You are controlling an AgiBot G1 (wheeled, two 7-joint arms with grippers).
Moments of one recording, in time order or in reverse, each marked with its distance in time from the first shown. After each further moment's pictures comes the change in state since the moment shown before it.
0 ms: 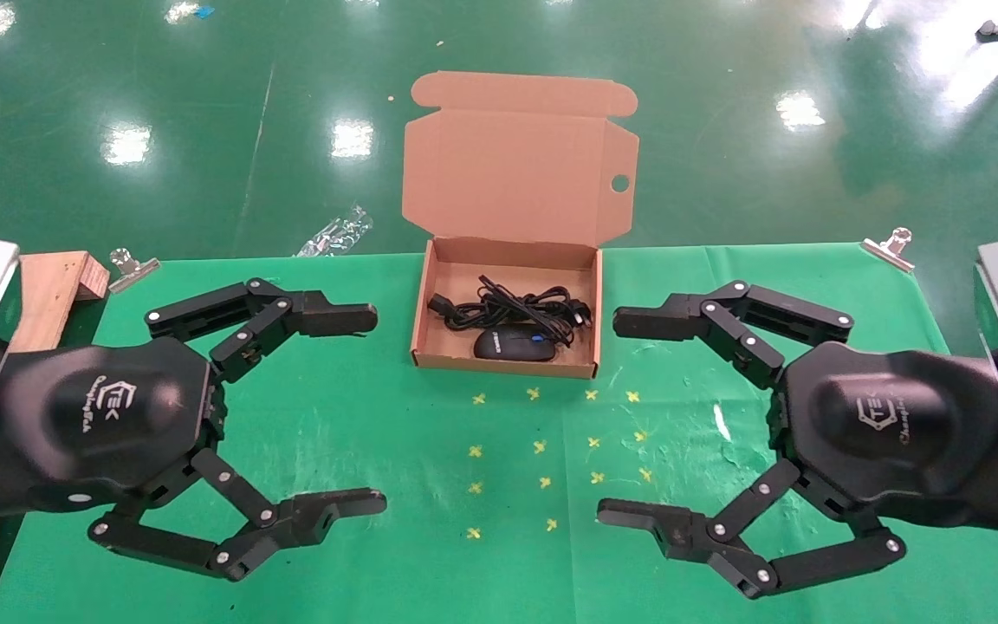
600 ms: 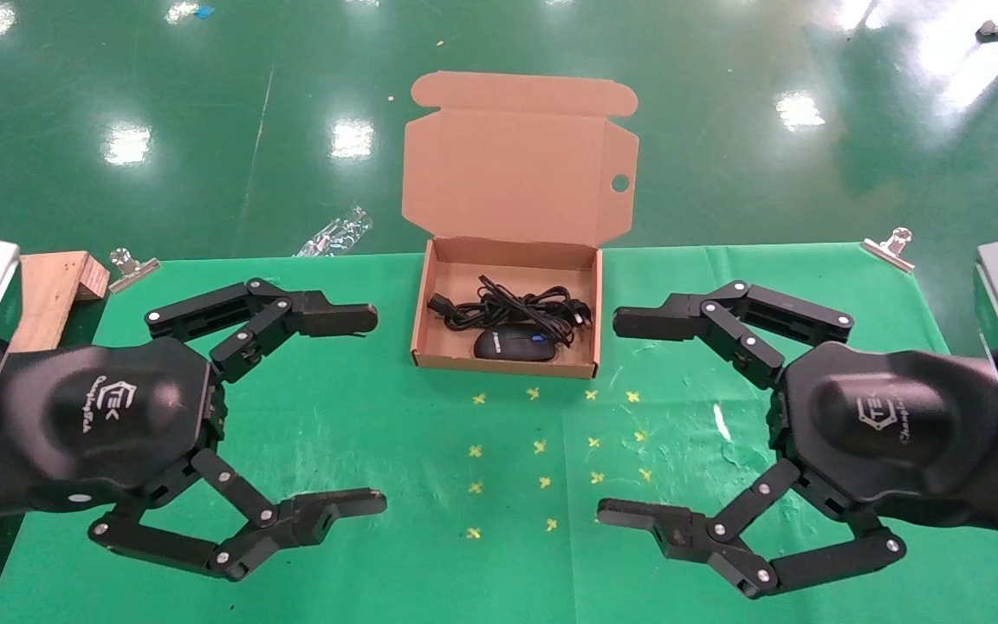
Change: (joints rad) left arm 0.000 0.000 0.000 0.000 0.000 0.000 0.000; right arm 0.000 0.000 0.000 0.000 0.000 0.000 0.000
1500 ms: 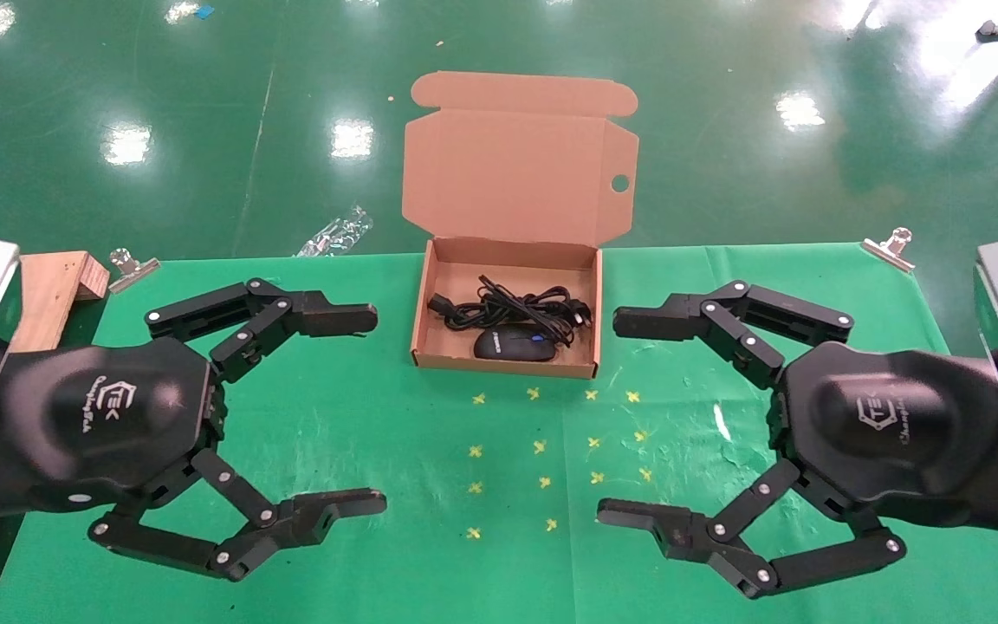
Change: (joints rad) left arm 0.000 0.000 0.000 0.000 0.000 0.000 0.000; right arm 0.000 0.000 0.000 0.000 0.000 0.000 0.000
